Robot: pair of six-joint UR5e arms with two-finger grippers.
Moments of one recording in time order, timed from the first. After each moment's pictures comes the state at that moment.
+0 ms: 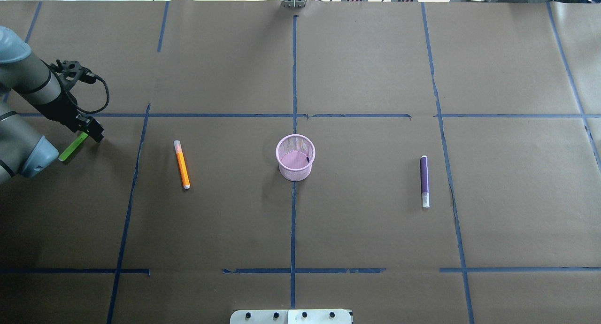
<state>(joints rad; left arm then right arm) -0.99 -1.87 -1.35 -1.88 -2.27 -0.29 1.63 -1.65 1.51 -1.32 2.49 -0.01</state>
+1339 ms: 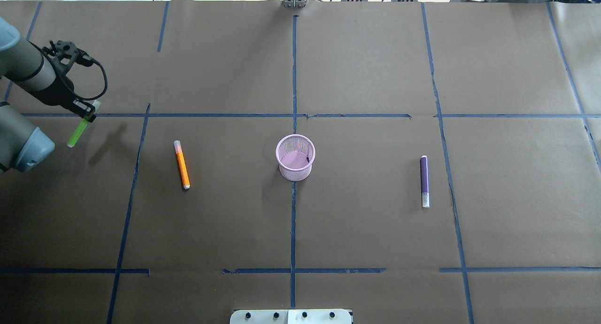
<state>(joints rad) -1.02 -1.87 -1.49 -1.89 -2.18 -0.29 1.63 -1.65 1.51 -1.32 2.50 -0.01</state>
